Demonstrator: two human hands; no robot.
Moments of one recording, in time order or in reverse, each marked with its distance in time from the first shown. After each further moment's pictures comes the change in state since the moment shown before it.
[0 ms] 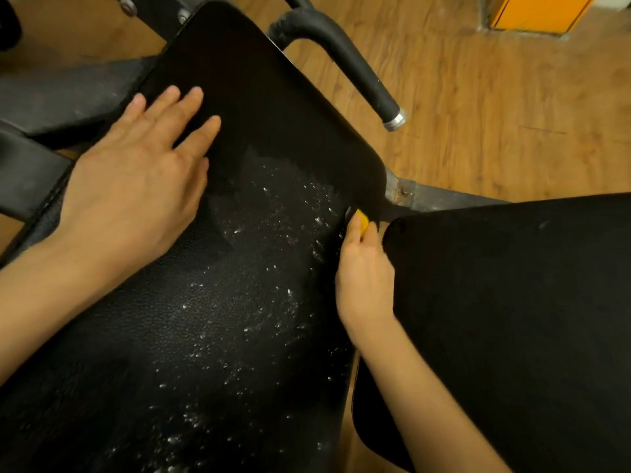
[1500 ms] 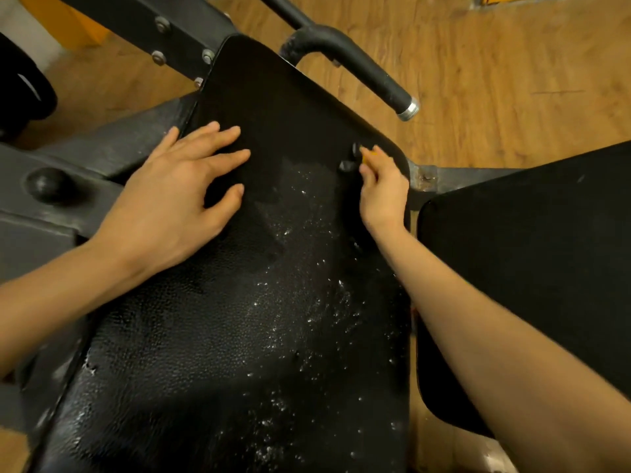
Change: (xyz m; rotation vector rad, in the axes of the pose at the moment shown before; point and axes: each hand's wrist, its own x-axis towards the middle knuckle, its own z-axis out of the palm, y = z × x) left_hand -0.006 -0.026 -0.027 -0.290 -0.091 0.078; right_hand 0.086 -0.033 0.007 0.840 0.333 0.108
